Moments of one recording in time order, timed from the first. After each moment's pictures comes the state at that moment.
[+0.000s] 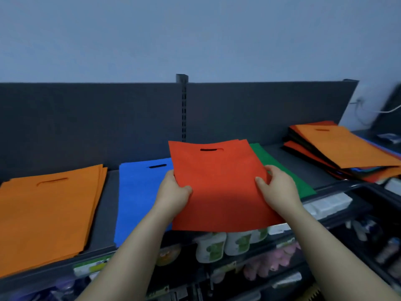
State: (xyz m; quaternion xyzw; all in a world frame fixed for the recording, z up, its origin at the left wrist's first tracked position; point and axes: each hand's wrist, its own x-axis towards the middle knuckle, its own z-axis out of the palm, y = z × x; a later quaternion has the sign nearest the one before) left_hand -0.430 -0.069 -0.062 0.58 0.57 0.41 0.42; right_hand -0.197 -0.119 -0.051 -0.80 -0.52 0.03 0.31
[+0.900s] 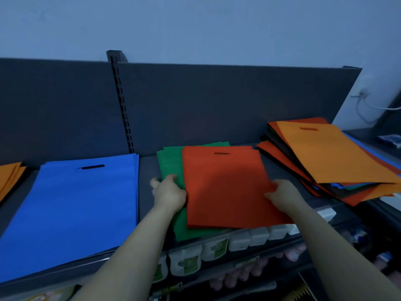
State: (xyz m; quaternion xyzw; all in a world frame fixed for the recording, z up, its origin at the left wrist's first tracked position) left_hand -0.230 0.007 -0.105 0.56 0.69 0.26 0.37; right_hand 0.040 -0.045 -0.095 -0.82 -0.49 0.19 0.22
